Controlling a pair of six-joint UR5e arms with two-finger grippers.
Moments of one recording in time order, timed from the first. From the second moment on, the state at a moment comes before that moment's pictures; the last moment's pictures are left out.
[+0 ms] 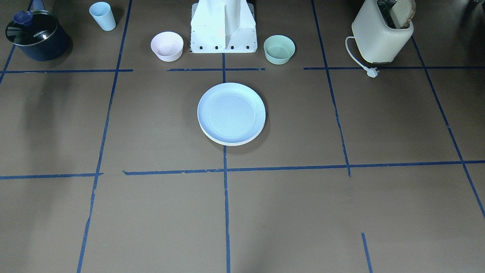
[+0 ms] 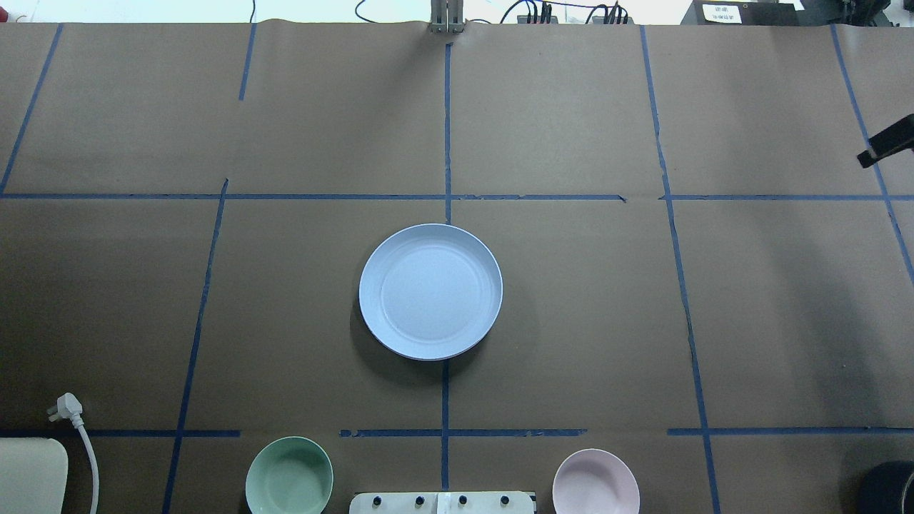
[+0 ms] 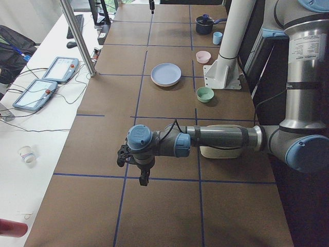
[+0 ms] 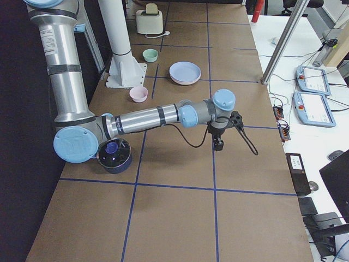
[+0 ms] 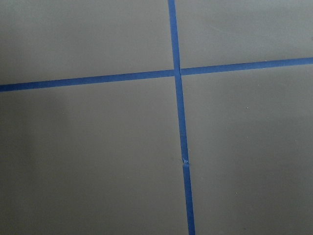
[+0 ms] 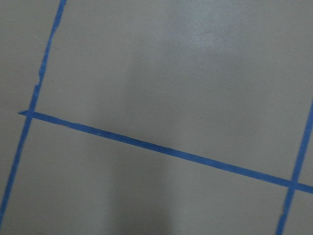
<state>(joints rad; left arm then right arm) -1.56 -1.50 -1.63 -1.60 -2.37 0.06 1.41 -1.44 1.61 -1.51 2.40 0.02</state>
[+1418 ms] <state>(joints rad) -1.56 -1.49 -1.65 -1.60 -2.38 0.06 1.64 -1.57 1.51 -1.51 2.42 -0.13</state>
